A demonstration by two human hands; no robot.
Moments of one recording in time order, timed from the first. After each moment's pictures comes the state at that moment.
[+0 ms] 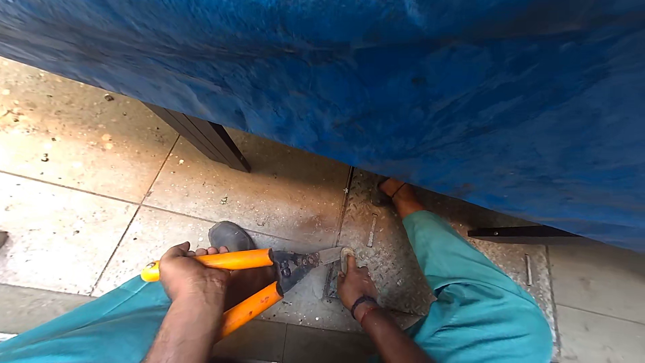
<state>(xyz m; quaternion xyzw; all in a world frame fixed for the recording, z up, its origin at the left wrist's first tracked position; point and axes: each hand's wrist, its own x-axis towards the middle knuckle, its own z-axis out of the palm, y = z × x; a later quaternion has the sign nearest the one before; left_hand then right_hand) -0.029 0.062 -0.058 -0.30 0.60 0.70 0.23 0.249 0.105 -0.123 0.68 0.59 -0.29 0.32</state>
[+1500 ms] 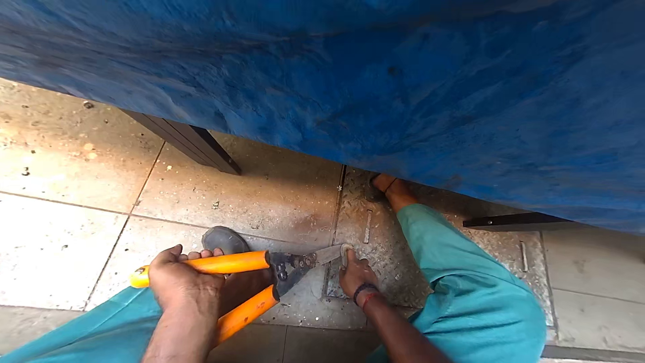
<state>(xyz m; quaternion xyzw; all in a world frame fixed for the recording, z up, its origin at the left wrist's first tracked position) -0.026 0.069 -0.046 -0.27 0.61 0.70 0.25 0.258 0.126 -0.126 0.67 0.59 -0.31 0.33</state>
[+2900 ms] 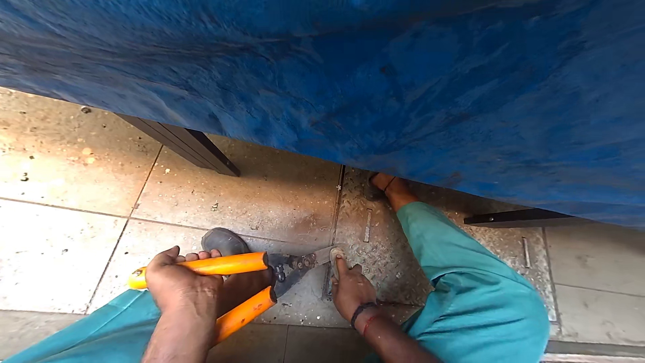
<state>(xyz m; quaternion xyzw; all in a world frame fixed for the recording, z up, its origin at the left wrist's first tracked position) -0.027 0.069 -0.050 -0.26 0.61 0.71 0.25 0.246 0.095 -0.096 0.63 0.64 -0.31 0.32</state>
